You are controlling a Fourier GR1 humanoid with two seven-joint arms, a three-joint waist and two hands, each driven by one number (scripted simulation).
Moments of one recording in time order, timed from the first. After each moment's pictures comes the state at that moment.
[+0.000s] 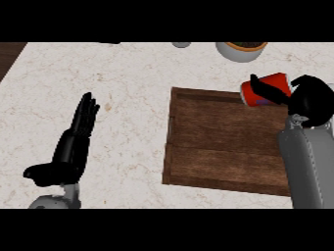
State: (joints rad) left arm -0.05 0.09 -0.15 -1.59 0.05 0.18 -0.12; right arm -0.51 -0.11 -0.19 -1.30 1.32 -0.05 0.87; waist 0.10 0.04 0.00
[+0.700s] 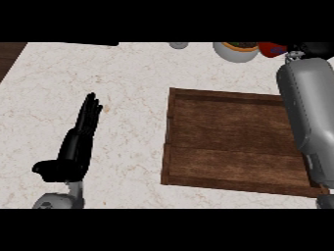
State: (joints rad) left arm -0.06 0.07 -0.15 -1.55 0.04 0.18 -0.13; right arm -1.00 -0.22 -0.26 -0.82 1.71 -0.11 1.11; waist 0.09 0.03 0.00
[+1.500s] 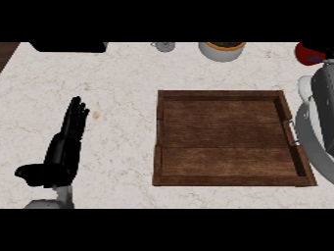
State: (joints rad) left arm -0.02 0.09 -0.10 -1.58 0.05 0.19 -0.11; right arm -0.96 -0.34 -0.43 -0.72 1.80 -0.20 1.12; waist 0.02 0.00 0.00
